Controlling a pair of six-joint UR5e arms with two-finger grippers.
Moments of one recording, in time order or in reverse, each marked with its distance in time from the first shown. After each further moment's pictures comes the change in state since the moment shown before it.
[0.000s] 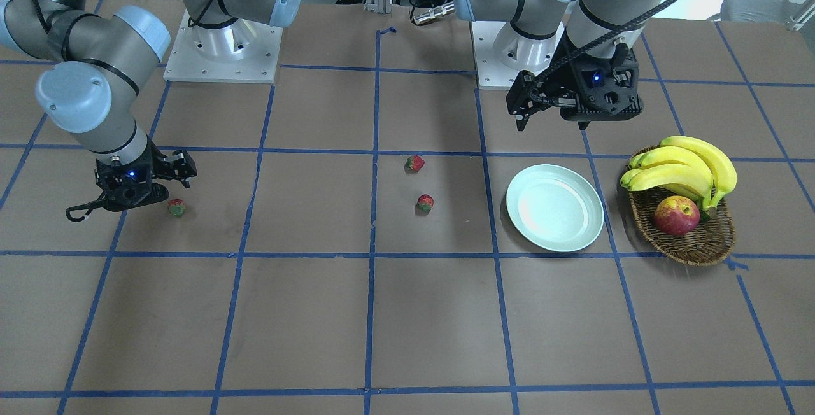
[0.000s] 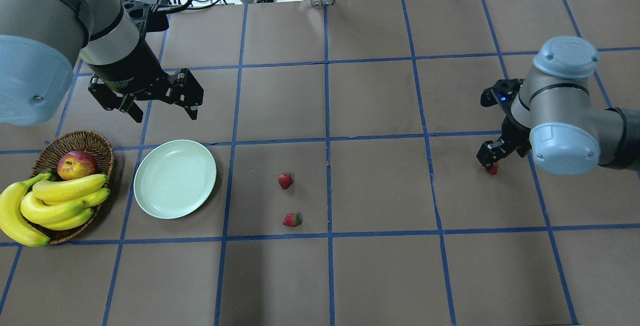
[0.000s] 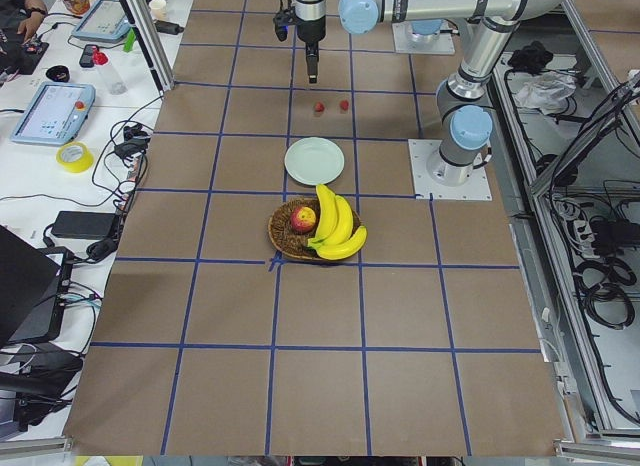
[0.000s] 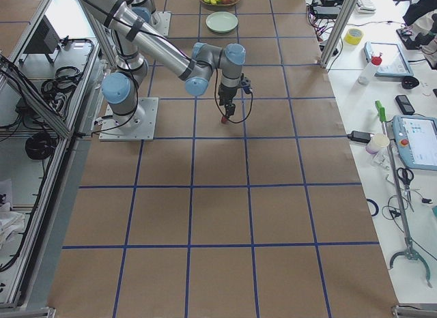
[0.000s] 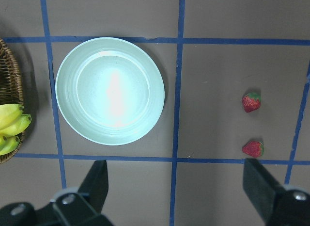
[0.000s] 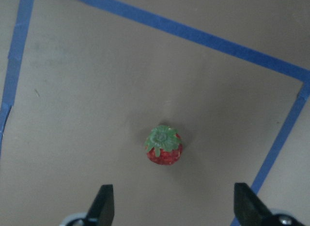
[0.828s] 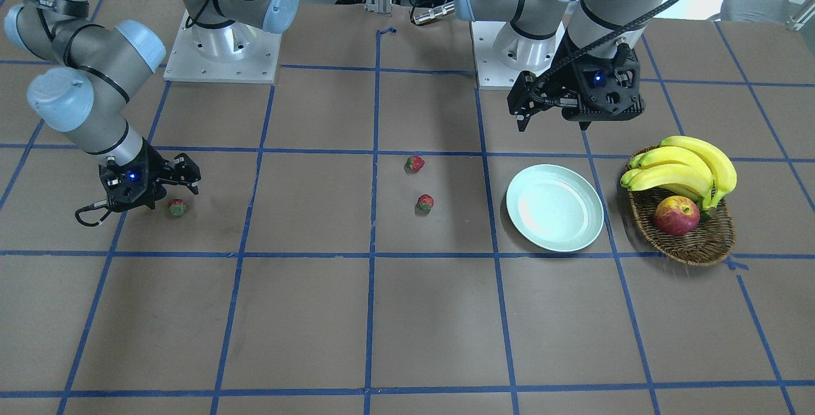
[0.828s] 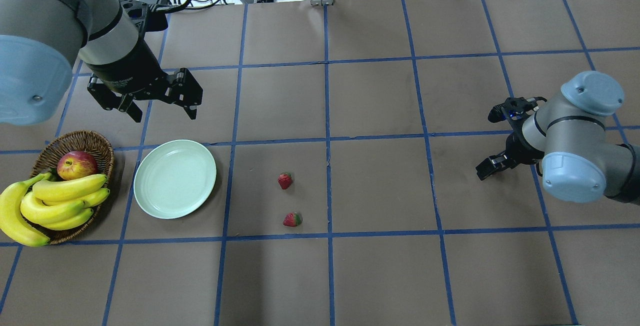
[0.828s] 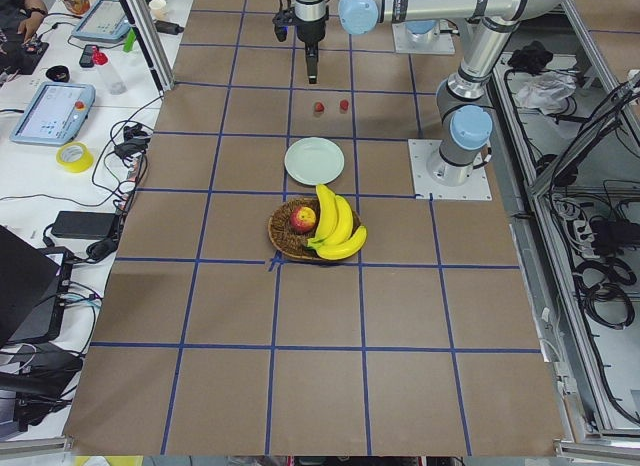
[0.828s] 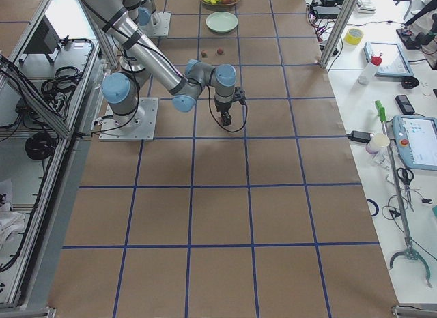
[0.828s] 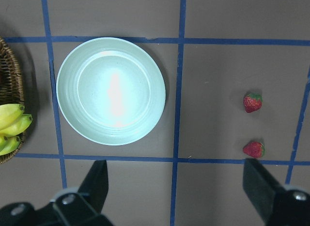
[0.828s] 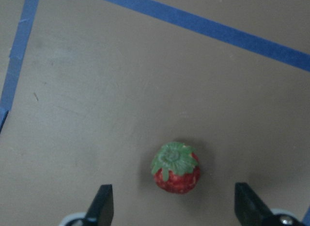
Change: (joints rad) left arm 0.003 0.000 0.001 0.002 0.000 0.001; right arm -0.082 0.036 0.113 -0.195 0.158 -0.082
